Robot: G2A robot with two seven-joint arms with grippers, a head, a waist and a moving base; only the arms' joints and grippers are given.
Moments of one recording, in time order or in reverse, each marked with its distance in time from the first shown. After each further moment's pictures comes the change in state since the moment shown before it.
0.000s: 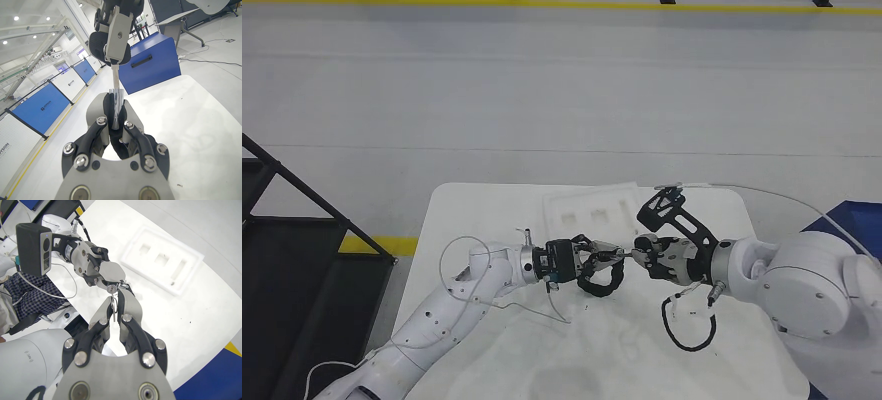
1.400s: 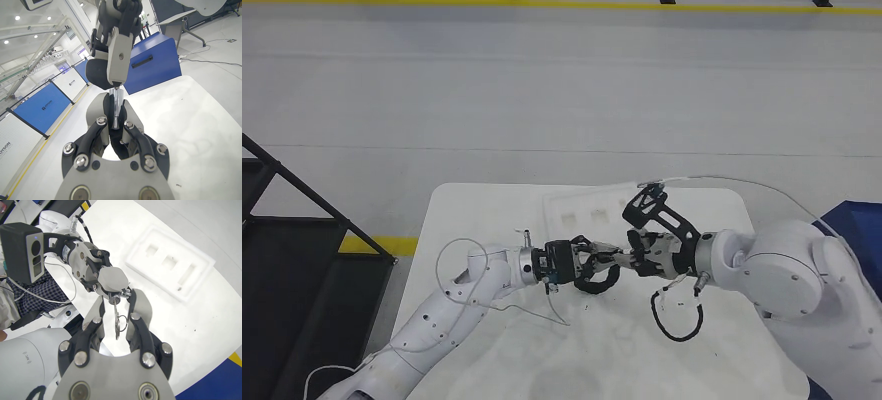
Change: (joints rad) left arm 0.021 0.000 -0.018 -0.019 -0.025 -0.032 -0.017; right arm 0.079 -0.005 -0.086 0.099 0.059 -0.086 -0.056
